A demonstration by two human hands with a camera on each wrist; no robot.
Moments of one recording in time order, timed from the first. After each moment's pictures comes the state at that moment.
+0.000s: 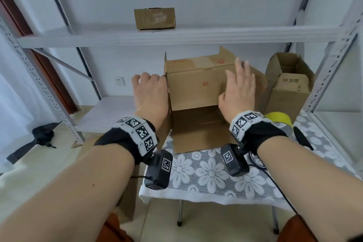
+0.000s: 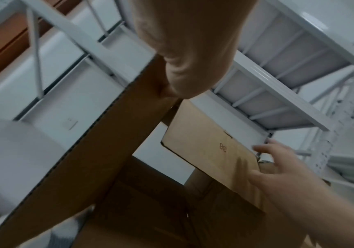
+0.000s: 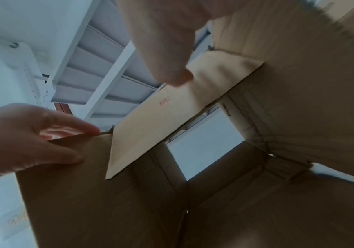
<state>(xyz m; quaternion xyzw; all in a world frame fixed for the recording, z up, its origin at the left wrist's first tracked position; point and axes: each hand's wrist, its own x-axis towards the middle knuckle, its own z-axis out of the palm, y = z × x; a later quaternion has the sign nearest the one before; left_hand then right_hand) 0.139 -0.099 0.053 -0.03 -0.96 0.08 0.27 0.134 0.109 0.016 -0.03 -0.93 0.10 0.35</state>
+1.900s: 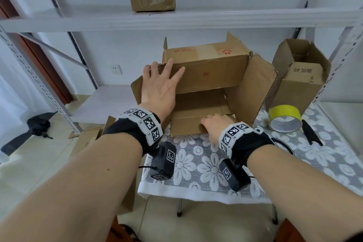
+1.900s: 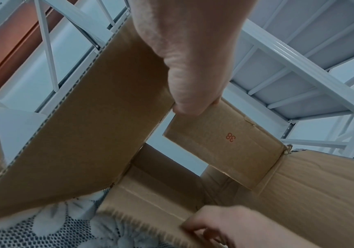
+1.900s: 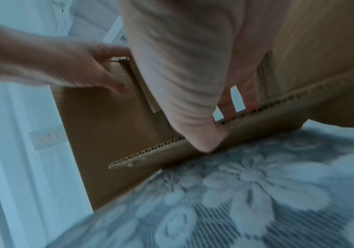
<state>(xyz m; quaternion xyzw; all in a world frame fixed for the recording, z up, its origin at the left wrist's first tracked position) 0.102 -0.094 0.017 -0.11 -0.95 0.14 0.24 0.133 0.077 -0.044 0.14 -0.98 -0.05 -0.13</state>
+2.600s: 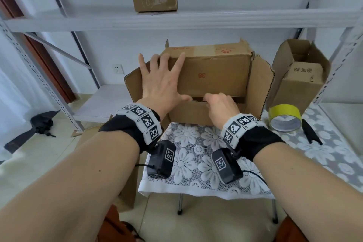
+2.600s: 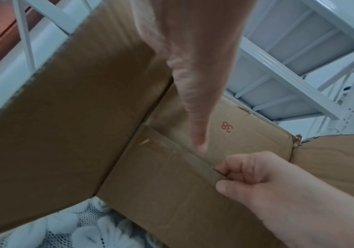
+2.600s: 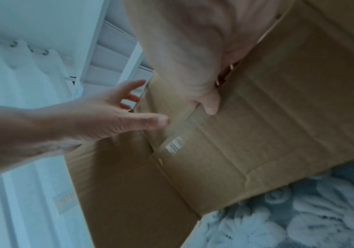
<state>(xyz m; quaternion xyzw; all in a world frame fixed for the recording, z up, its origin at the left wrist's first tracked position) 0.115 -0.091 0.035 -0.09 -0.96 0.08 0.25 0.135 0.078 -0.014 0.09 -0.99 0.08 0.12</state>
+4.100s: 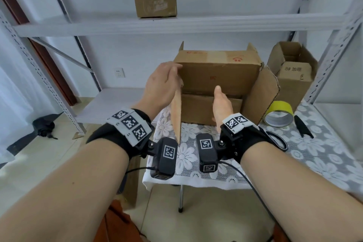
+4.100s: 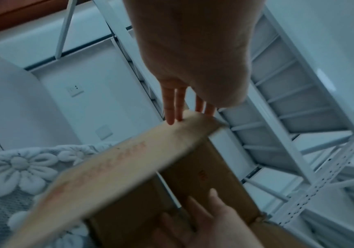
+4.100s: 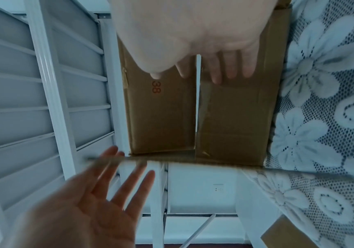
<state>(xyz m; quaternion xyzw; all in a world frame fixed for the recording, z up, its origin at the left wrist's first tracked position) 0.153 -0.099 0.046 -0.14 -0.87 -0.44 0.18 0.164 0.054 -0.008 -0.19 -0.70 0.68 0.08</state>
